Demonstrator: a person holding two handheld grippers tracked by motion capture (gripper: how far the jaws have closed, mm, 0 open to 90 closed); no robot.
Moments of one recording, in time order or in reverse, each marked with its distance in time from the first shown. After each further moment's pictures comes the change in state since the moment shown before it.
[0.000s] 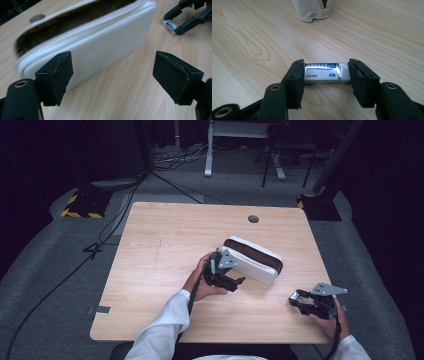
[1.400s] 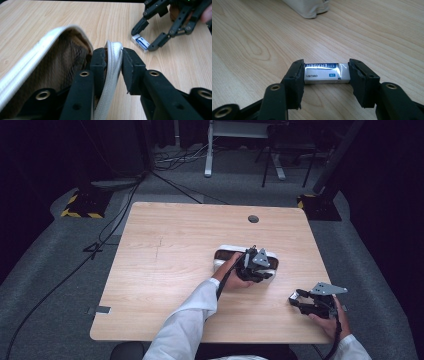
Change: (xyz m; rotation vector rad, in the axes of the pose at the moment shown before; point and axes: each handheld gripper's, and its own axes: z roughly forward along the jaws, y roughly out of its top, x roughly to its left) left arm -0.011 0.045 0.059 0.039 -0.243 0.172; right arm -0.002 0.001 0.001 -0.001 0.012 -0.009
